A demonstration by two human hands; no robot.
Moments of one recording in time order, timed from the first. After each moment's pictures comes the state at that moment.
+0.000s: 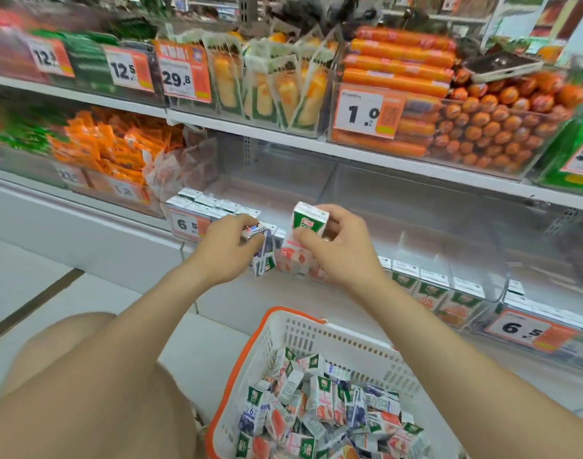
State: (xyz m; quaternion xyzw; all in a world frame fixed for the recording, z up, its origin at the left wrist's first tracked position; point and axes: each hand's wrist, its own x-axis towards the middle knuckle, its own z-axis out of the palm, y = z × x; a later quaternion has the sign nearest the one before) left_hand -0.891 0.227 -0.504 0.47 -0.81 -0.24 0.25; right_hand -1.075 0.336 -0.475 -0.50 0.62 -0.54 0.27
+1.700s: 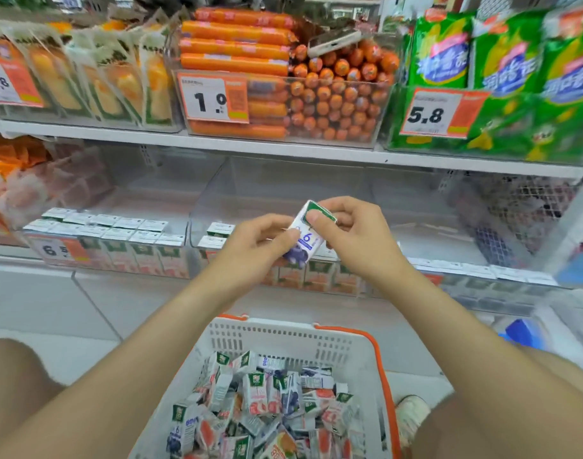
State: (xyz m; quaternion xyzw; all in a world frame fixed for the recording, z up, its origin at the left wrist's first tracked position) left_hand -1.074 0.345 -0.482 0.24 -0.71 -0.59 0.29; right_hand -1.241 0.439 -0.468 -0.47 0.69 -0.53 0.15
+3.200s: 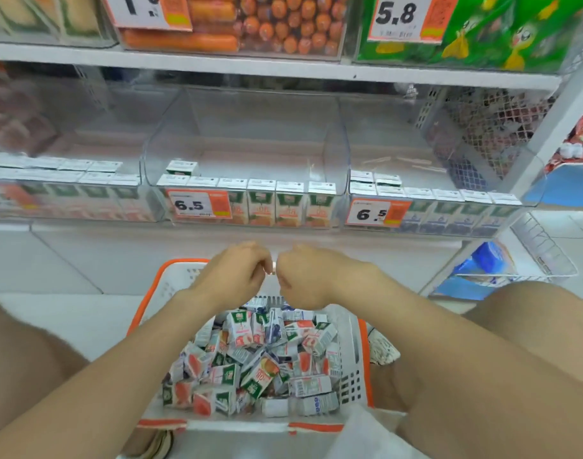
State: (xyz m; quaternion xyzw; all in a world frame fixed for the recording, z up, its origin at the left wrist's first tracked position) left_hand -1.071 0.363 -0.622 0.22 -0.95 -0.20 0.08; right_hand -1.202 0.493 -0.535 -0.65 0.73 0.07 0.21
